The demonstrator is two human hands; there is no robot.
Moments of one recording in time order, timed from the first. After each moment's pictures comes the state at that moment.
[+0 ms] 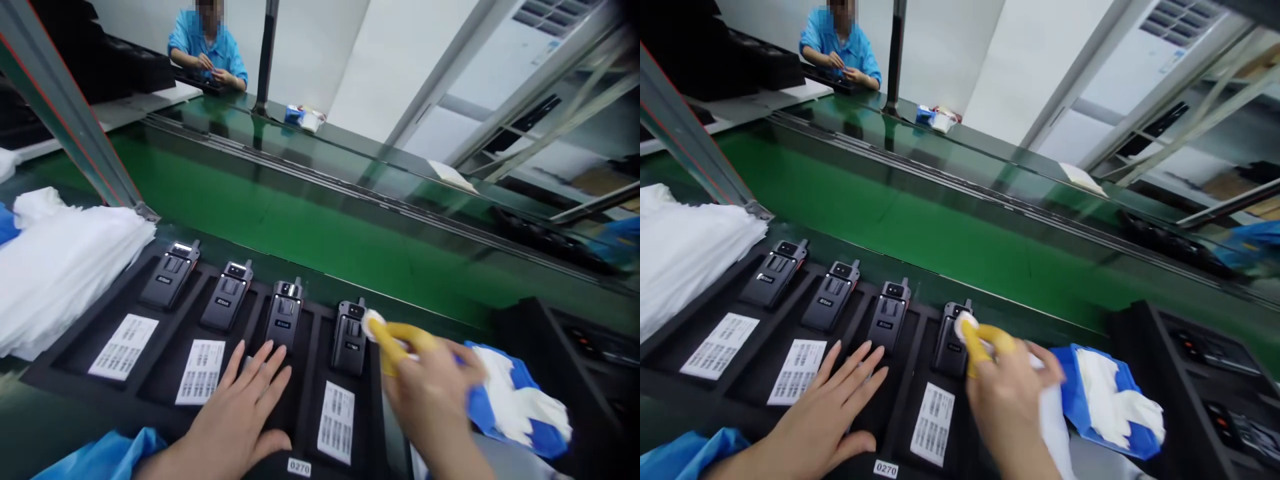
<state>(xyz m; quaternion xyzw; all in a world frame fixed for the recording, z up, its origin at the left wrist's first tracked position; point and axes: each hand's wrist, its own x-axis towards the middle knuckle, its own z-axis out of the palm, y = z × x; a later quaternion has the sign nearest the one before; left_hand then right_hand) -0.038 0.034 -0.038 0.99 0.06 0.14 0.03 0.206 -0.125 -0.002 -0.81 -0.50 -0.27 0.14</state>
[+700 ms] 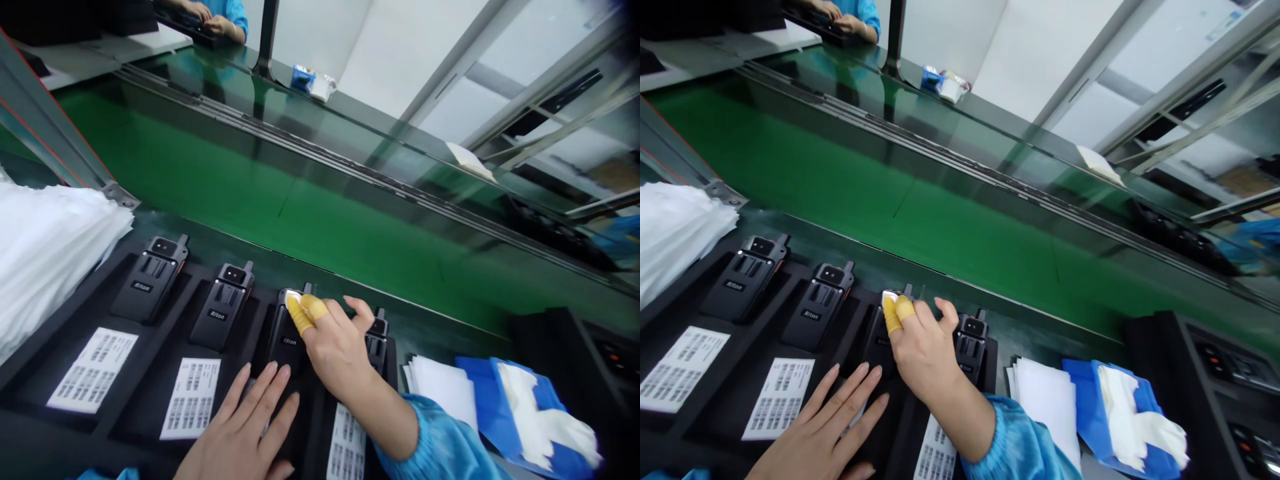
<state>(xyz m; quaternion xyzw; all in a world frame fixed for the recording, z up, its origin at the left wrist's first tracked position) -0.029 0.044 -0.036 0.98 0.04 0.18 0.01 0.168 0.001 -0.019 -0.69 -0.66 -0.27 0.14</state>
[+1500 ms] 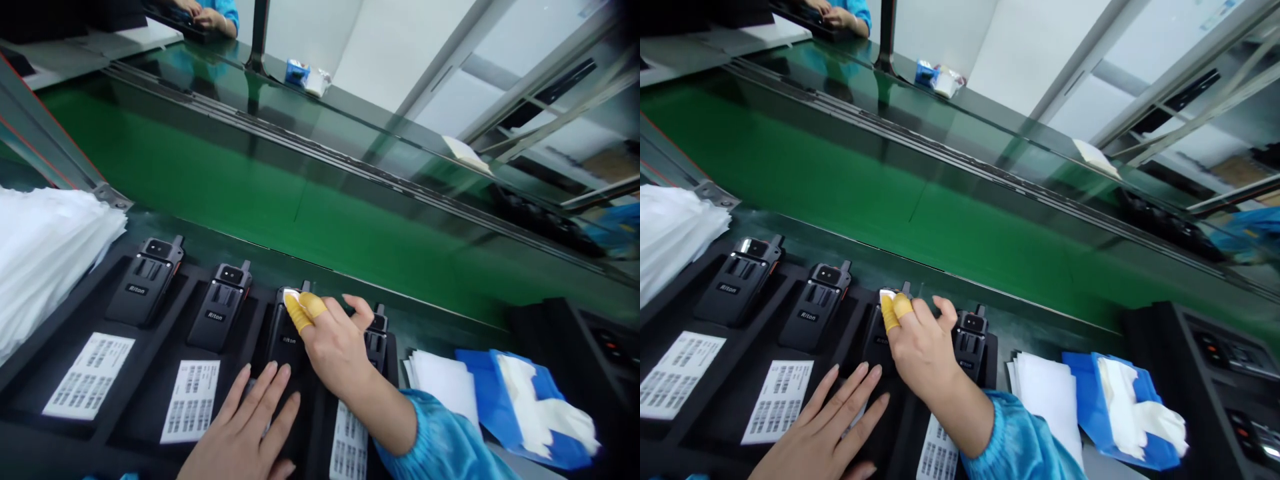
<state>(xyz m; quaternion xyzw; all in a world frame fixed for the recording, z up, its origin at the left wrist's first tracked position) -0.028 0.044 -0.038 0.98 0.03 0.18 0.02 0.167 -0.003 -0.023 -0.71 -0.65 -0.26 0.13</state>
